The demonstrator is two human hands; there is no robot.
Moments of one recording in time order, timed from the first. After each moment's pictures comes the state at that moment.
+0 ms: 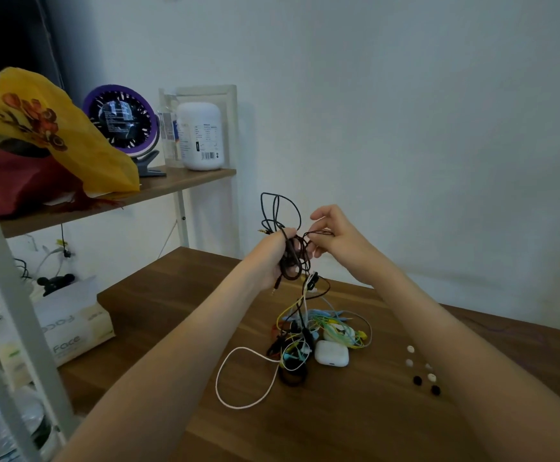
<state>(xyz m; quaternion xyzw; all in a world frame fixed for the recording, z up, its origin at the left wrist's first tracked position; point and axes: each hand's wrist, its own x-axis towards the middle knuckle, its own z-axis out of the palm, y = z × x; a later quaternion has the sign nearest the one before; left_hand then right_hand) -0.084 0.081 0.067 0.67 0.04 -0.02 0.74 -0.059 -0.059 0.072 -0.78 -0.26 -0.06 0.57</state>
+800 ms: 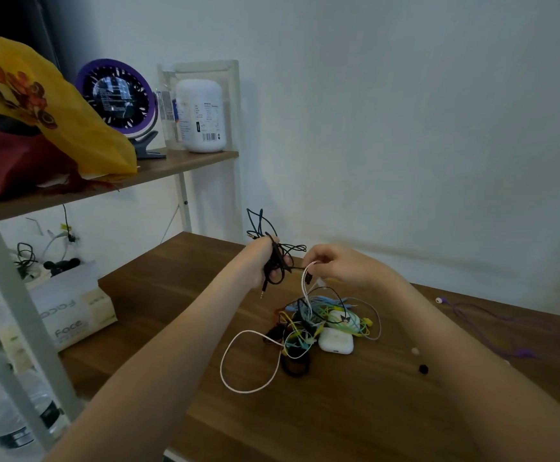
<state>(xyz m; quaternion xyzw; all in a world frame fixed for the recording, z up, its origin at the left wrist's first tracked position) -0.062 0.105 0.029 0.68 0.16 -0.04 0.72 -0.054 -0.069 0.030 -0.87 -0.27 0.10 0.40</state>
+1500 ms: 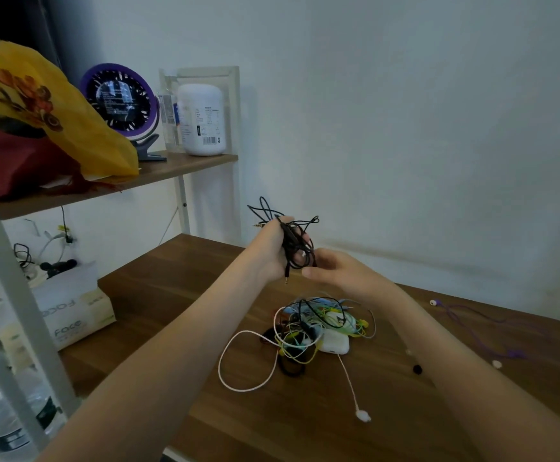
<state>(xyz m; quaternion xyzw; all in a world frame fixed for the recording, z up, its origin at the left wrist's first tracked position) -0.085 0.079 0.064 0.52 0.09 -0.08 0.85 -0.075 -0.073 0.020 -0.83 -0.25 0.09 0.49</state>
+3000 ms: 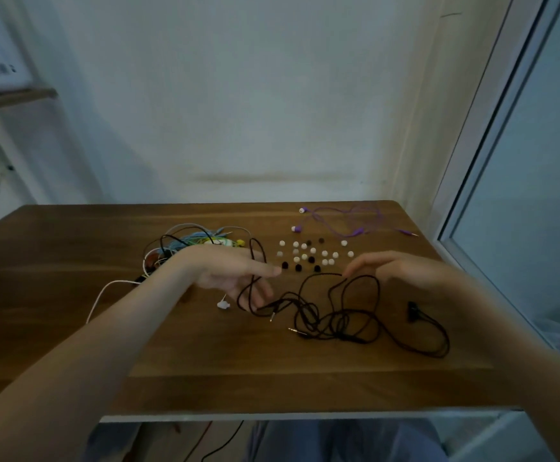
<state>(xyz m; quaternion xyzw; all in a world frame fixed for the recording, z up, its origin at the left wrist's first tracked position) -0.149 -0.039 -0.012 0.80 -0.18 -0.44 0.37 -0.234 -0.330 -0.037 -0.87 -0.04 0.20 0.46</state>
